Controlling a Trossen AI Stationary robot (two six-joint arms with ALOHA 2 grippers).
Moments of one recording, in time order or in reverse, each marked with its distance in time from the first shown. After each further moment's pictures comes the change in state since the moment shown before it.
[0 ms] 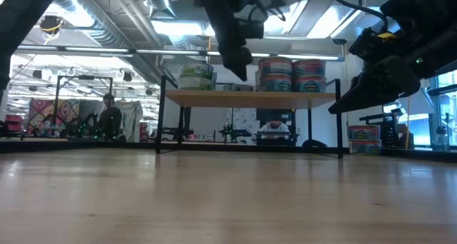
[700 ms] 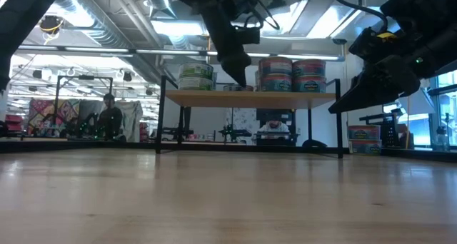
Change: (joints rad) left arm 0.058 -0.003 -0.029 0.010 0.135 -0.049; right arm 0.000 0.000 0.000 0.003 0.000 0.005
